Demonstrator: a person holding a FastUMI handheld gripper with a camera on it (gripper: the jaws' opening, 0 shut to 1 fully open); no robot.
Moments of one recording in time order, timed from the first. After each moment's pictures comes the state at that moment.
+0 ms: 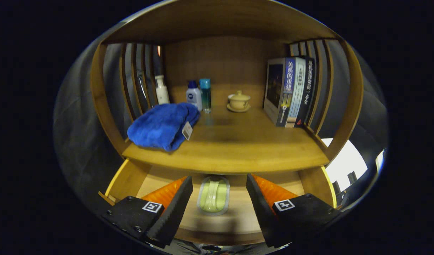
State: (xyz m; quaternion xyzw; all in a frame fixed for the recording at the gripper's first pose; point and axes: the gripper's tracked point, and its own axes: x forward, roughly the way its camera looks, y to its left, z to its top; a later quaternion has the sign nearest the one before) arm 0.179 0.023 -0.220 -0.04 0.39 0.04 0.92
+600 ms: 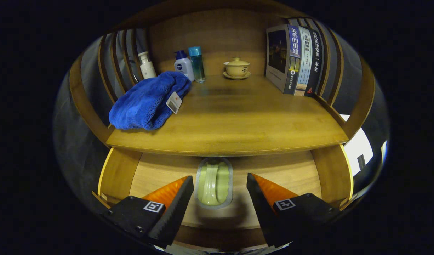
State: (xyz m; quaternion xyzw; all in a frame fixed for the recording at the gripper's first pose) arm 0.178 0.020 -0.271 -0.01 0.47 0.02 0.88
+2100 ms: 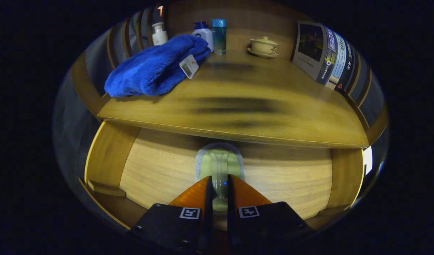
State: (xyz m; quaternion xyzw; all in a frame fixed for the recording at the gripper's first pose) arm 0.167 0.048 -0.311 -0.07 0.53 0.08 0.84
